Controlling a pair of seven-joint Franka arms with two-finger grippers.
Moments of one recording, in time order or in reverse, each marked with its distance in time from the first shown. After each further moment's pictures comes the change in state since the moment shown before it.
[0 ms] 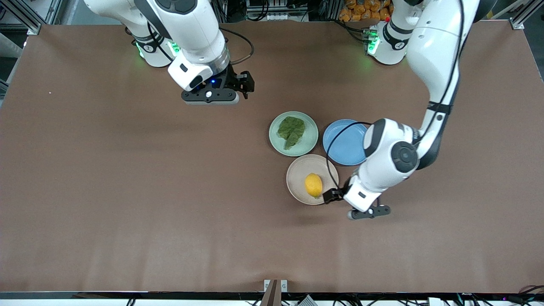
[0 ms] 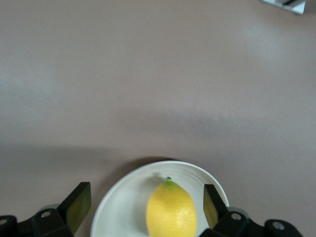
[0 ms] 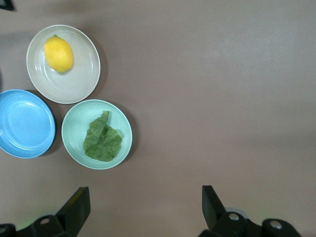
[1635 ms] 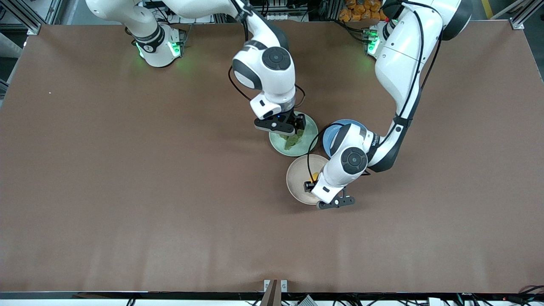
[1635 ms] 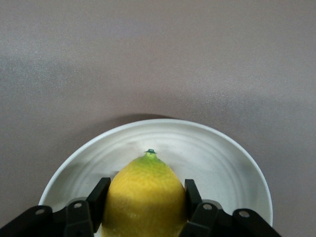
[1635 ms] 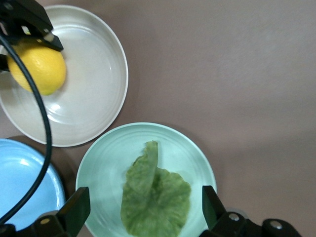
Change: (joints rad) left arm -0.090 0.120 0.017 0.002 0.075 0.004 -0.129; right arm 0.323 0.426 -0.114 -0.033 -0.155 0.572 0.511
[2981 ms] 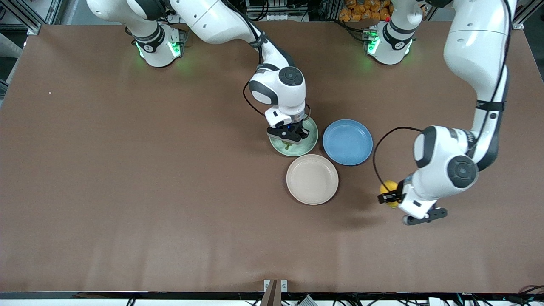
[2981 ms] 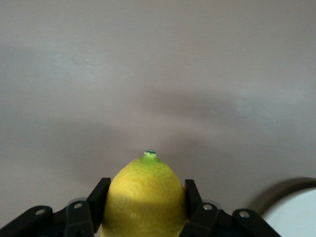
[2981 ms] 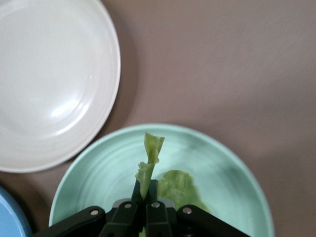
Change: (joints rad) left arm 0.345 -0.195 0.017 -0.084 0.054 -0.186 0.258; right arm 0.033 0.170 -0.018 0.113 -0.099 0.030 0.149
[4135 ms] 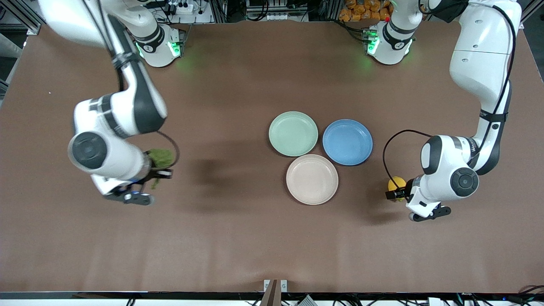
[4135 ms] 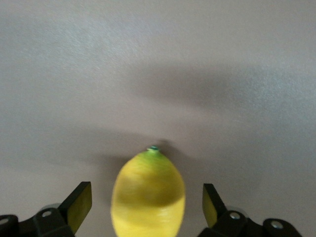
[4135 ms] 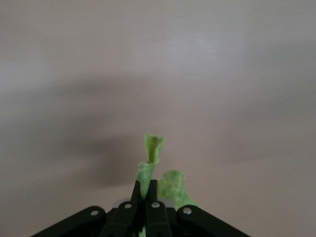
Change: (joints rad) left arm 0.047 0.067 0.000 -0.030 0.048 0.001 0.018; right arm -0.627 -0.281 -0.147 -0.038 0.192 -0.494 -1.126
